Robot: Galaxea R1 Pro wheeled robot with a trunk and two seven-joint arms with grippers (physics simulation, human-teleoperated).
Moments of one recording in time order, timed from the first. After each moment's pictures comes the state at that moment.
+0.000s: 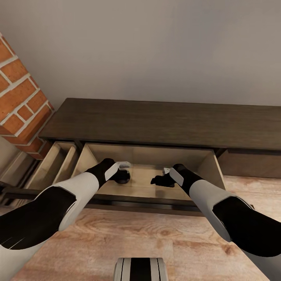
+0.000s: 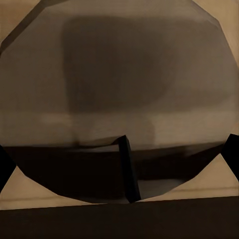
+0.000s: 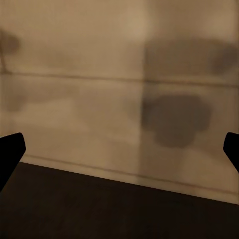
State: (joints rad) left arm -1.30 -0.17 -0.43 -0.07 0.54 0.63 0.11; right arm -1.21 0.10 0.45 -0.17 -0.67 0.70 -0.01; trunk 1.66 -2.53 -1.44
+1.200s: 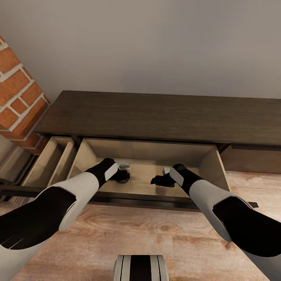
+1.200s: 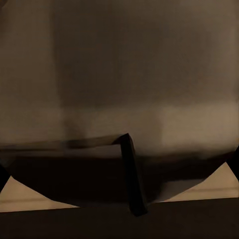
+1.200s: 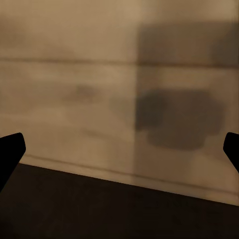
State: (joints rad) left arm -1.30 -0.17 -0.43 -0.08 0.55 0.63 0.11; right arm -1.21 0.10 0.45 -0.17 -0.67 0.70 -0.01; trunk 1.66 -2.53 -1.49
